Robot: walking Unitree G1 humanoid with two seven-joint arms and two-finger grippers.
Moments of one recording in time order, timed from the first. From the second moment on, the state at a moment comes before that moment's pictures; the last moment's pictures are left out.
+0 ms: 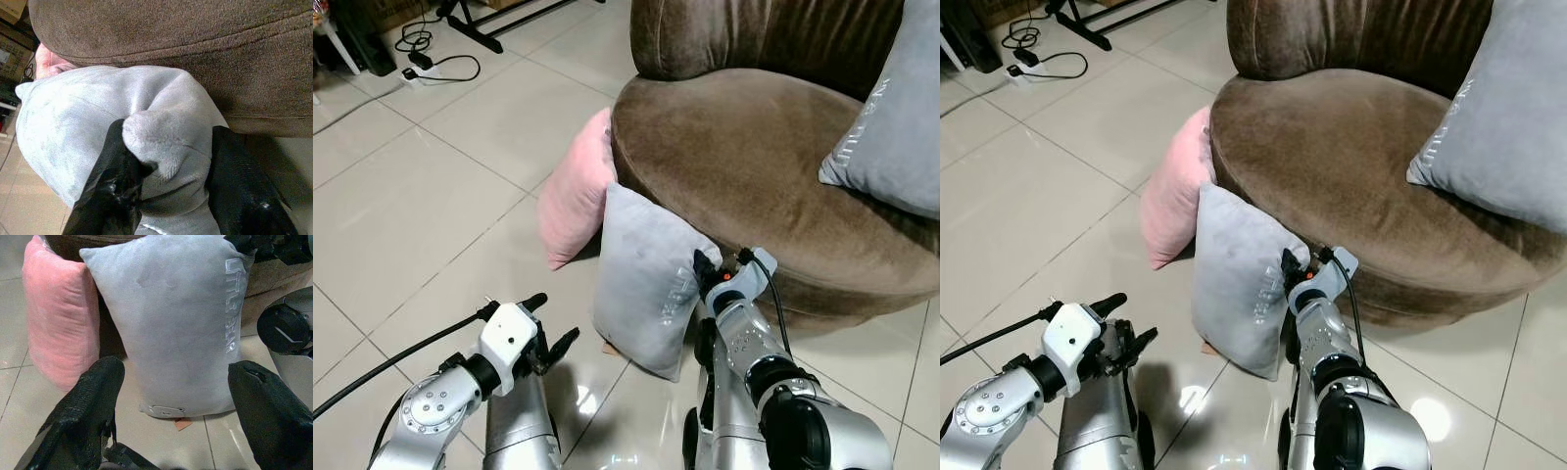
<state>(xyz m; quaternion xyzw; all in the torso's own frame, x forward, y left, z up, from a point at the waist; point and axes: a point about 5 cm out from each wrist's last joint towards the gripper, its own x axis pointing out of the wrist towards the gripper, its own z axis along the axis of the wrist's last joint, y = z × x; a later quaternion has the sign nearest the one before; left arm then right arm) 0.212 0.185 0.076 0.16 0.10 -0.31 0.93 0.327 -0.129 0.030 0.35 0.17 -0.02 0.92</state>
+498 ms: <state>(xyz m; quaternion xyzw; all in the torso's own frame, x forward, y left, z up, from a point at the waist) 0.217 0.178 0.081 0.16 0.09 -0.31 0.93 0.327 -0.130 0.030 0.34 0.17 -0.01 0.93</state>
